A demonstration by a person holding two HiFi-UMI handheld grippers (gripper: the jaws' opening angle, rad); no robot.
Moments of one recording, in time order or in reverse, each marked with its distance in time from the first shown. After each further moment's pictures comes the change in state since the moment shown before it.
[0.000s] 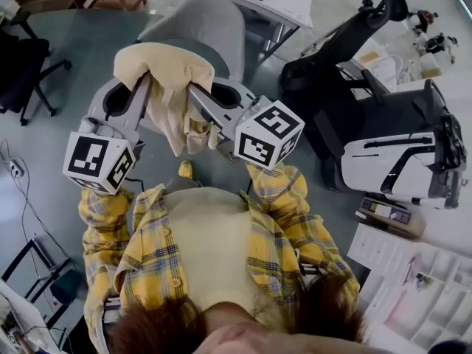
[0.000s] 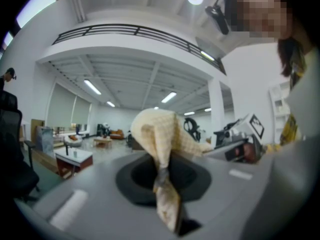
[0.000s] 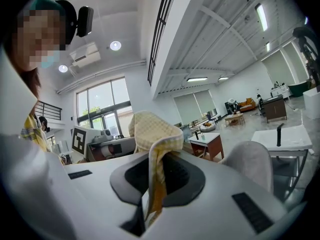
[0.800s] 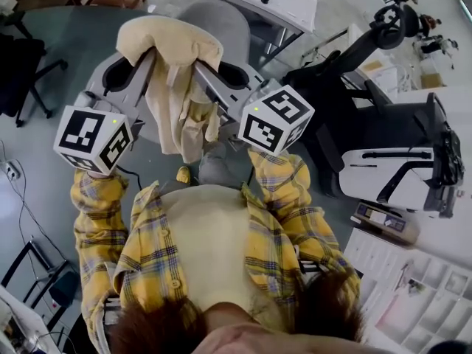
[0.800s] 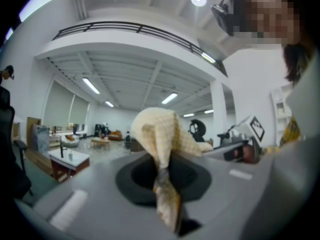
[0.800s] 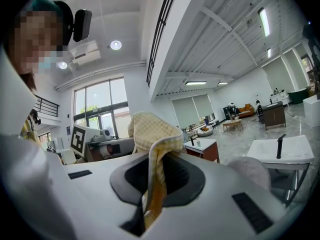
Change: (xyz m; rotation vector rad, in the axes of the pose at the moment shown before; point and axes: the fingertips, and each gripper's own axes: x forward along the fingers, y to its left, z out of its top) left arm 0.076 0.052 0.018 -0.012 -0.021 -0.022; right arm 0.044 -0.072 0.044 -0.039 -0.030 -0.029
